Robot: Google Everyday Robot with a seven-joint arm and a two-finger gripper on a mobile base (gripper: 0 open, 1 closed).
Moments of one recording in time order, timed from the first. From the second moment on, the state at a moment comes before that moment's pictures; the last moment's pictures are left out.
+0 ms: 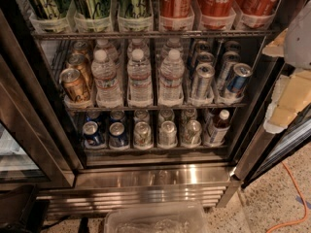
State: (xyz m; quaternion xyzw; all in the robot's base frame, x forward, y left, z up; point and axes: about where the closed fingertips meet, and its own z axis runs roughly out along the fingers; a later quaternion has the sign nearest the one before) arm 0.438 -0.217 0.976 -0.60 0.78 -0.03 0.16
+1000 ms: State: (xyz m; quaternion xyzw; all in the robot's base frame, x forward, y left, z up) arm 0.406 -0.184 0.868 -0.62 0.76 0.03 0.19
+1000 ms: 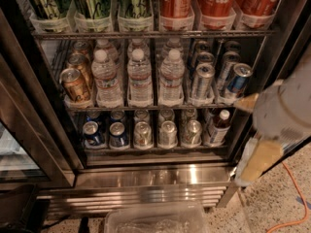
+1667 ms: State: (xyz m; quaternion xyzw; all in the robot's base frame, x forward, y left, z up) arm 0.368 -0.109 0.751 -0.67 0.71 0.12 0.18
